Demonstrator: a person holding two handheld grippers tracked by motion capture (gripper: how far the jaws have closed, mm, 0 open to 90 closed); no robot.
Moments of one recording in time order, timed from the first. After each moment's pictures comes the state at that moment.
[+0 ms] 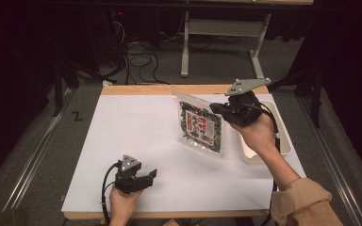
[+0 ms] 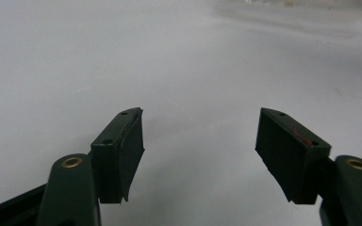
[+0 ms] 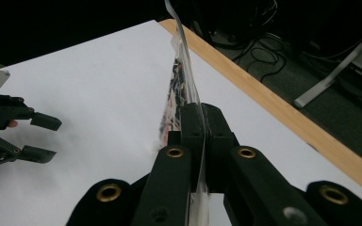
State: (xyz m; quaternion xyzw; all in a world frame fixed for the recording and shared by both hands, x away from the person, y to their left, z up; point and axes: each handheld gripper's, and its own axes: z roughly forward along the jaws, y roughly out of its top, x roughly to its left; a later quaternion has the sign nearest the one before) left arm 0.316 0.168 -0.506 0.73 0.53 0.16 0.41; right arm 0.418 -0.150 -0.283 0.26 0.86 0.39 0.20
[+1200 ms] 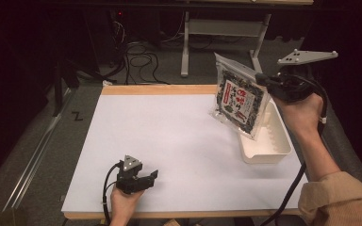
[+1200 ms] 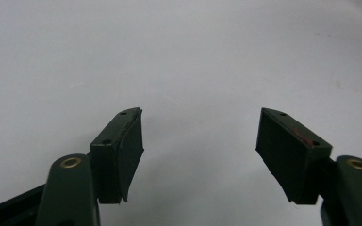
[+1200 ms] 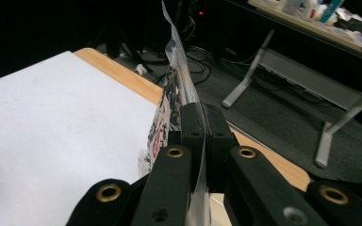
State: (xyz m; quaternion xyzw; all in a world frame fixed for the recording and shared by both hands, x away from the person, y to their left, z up) left arm 0.317 0.163 -0.508 0.74 0.52 0.15 0.40; right arm 0.431 -0.235 -0.224 0.35 0.79 0.40 0.30
